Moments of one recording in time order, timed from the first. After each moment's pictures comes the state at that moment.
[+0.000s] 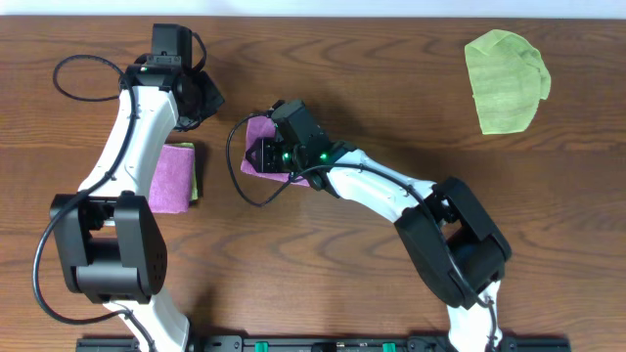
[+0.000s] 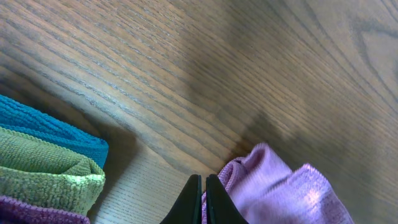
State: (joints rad) left arm -0.04 1.89 1.55 -0.81 0.07 -0.61; right arm 0.71 2.07 1.34 -0.06 -0.31 0.74
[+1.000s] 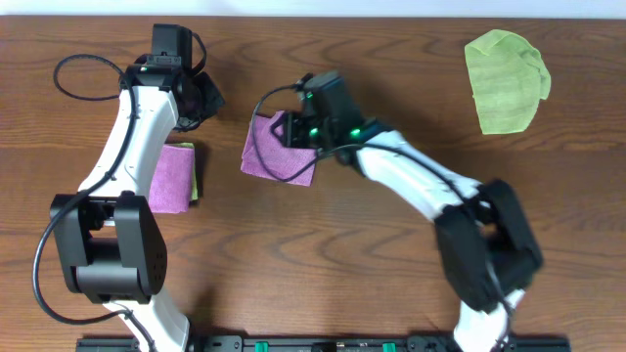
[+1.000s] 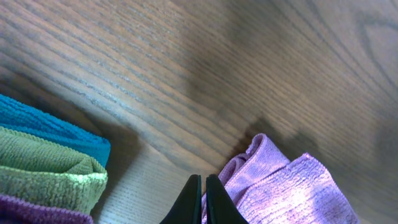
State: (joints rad) left arm -0.04 1.89 1.55 -0.82 0.07 -0.59; right arm 0.55 1.94 1.38 -0.21 -0.35 0.61
